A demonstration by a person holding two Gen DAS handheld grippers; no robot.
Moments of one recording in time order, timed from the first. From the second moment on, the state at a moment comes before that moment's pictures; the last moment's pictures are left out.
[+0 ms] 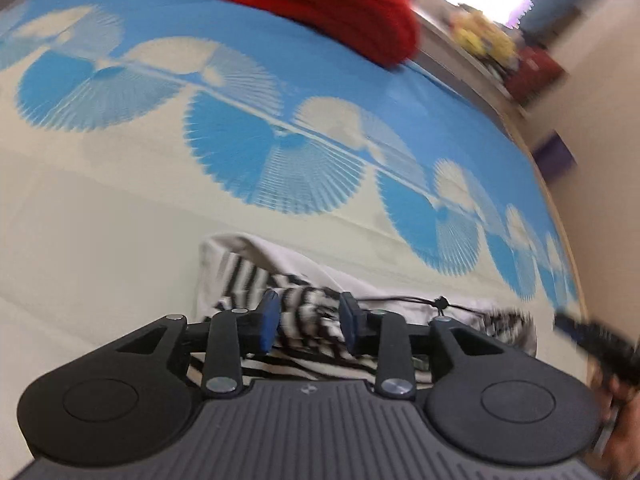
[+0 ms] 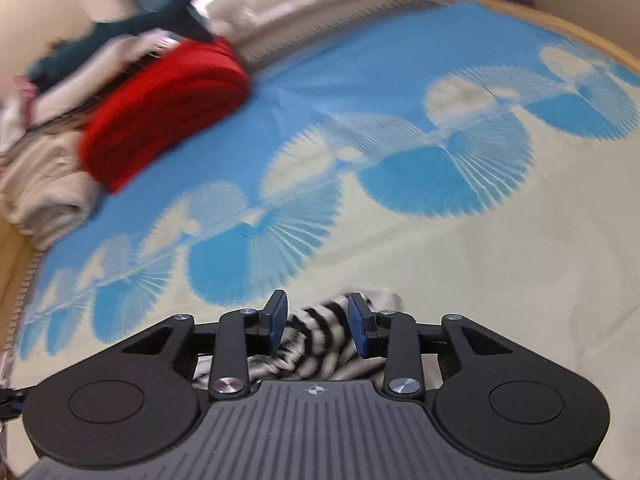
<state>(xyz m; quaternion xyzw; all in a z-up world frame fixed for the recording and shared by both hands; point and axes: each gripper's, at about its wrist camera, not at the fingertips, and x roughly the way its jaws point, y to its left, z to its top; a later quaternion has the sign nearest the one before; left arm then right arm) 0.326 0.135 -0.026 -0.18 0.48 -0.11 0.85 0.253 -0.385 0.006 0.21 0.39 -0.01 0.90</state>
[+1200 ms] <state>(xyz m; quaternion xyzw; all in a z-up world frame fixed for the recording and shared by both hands) 0.396 0.080 -0.073 -0.03 0.46 -0.02 0.89 0.317 -0.282 -0.033 -0.20 0.30 -0.03 0.93</state>
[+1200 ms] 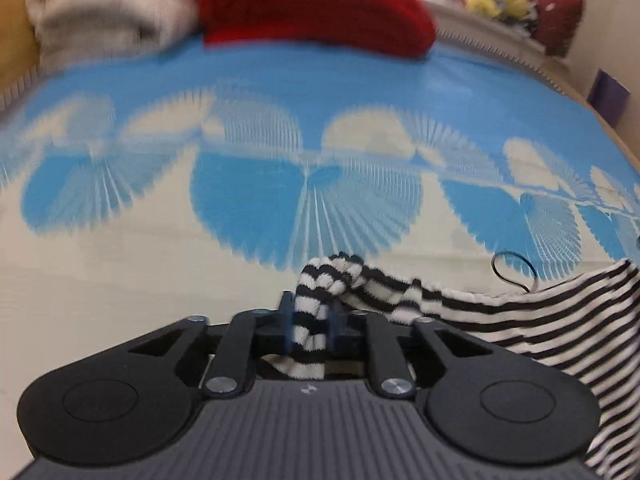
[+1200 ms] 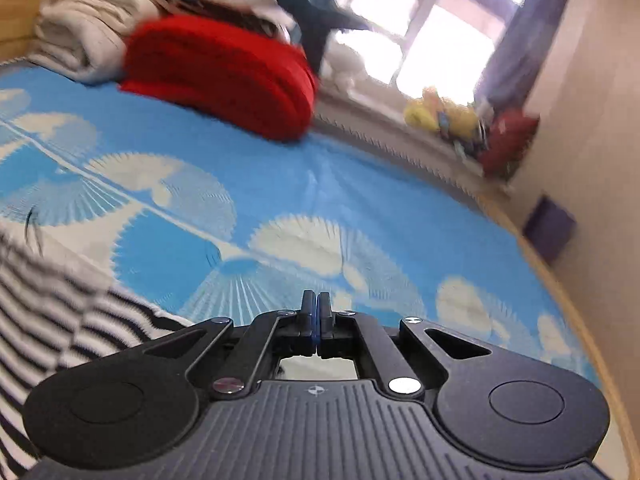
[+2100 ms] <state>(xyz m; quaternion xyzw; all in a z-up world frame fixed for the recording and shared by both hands) 0.374 0.125 -0.072 -0.09 0.44 -0.02 0.89 0.295 -0.350 -0.028 0.00 0.35 -0.01 0.94</state>
